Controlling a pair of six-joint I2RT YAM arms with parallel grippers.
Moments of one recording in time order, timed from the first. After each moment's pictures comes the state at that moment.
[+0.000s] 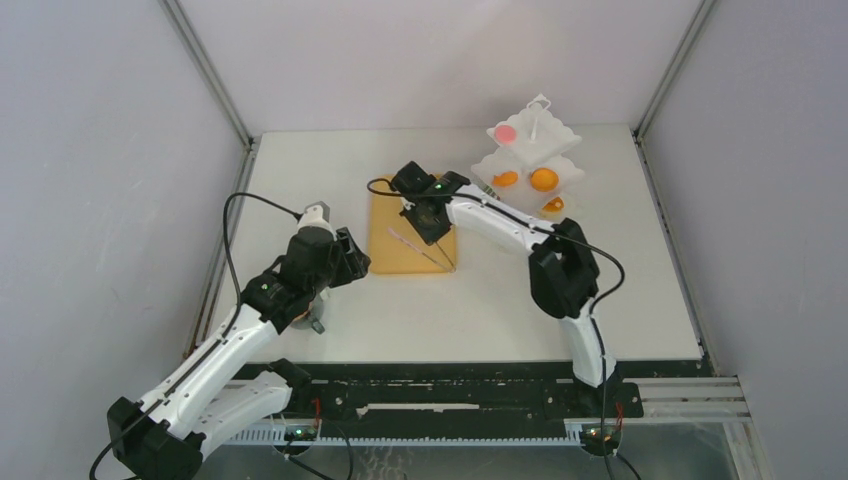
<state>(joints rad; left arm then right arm) -0.54 0.86 0.75 -0.53 -0.21 -0.68 0.79 2.05 1.82 -0.94 0.15 0.07</state>
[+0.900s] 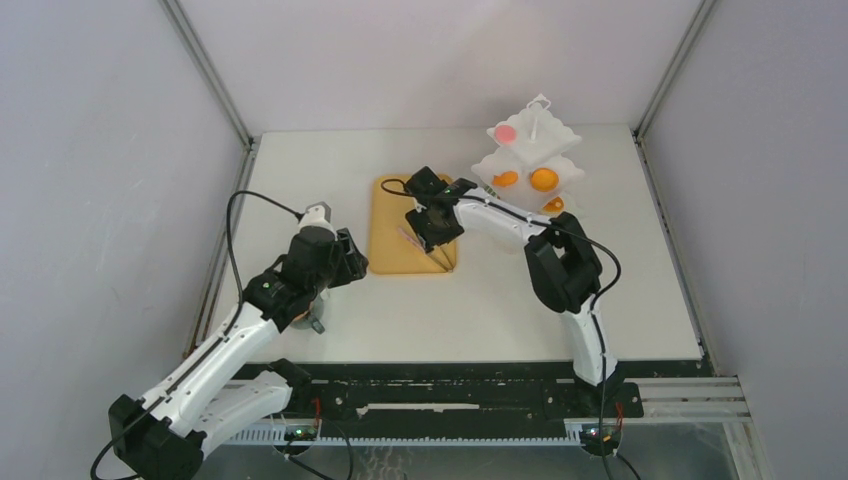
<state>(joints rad) -0.53 0.87 0.75 -0.54 -0.23 -0.64 0.73 2.16 1.78 -0.81 0.08 0.15</state>
